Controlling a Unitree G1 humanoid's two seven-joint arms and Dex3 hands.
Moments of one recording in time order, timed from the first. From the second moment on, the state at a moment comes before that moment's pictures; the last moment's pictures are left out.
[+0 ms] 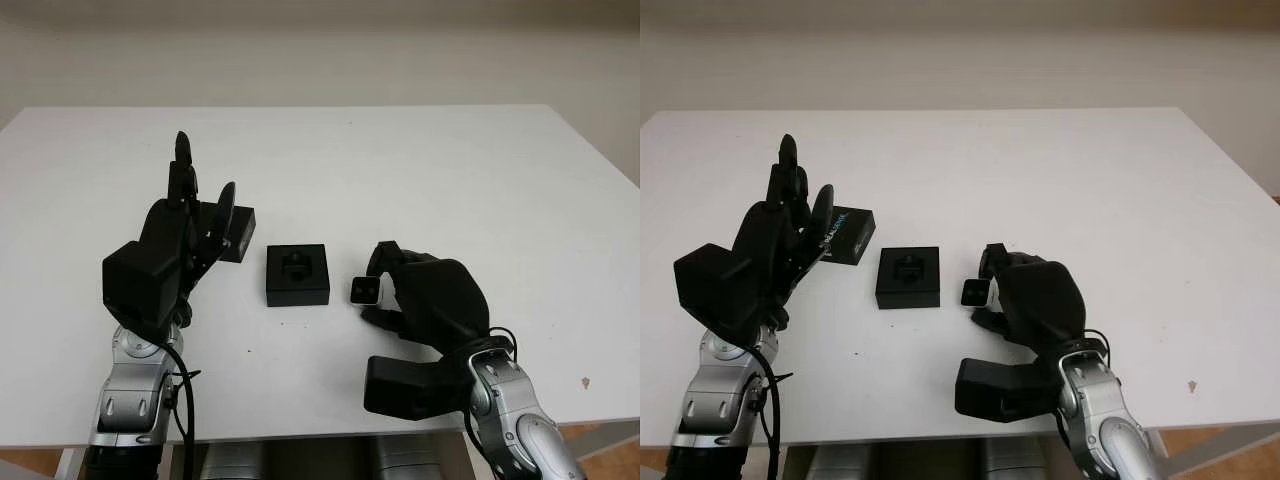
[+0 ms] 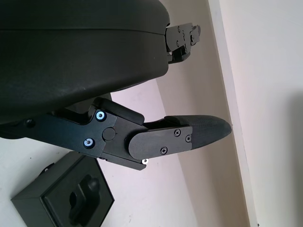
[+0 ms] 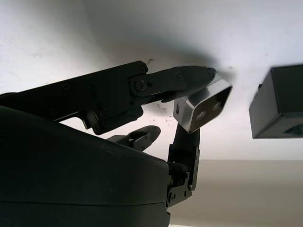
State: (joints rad) left arm -0.18 0.16 0.09 -0.13 0.03 0.12 -0.02; right arm -0.04 -0.35 0.27 -0.16 -1.06 0.12 0.02
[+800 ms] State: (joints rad) left arm -0.17 0.16 0.09 -0.15 0.03 0.13 -0.03; right arm -0.16 -0.32 0.12 0.00 -0.52 0.05 0.06
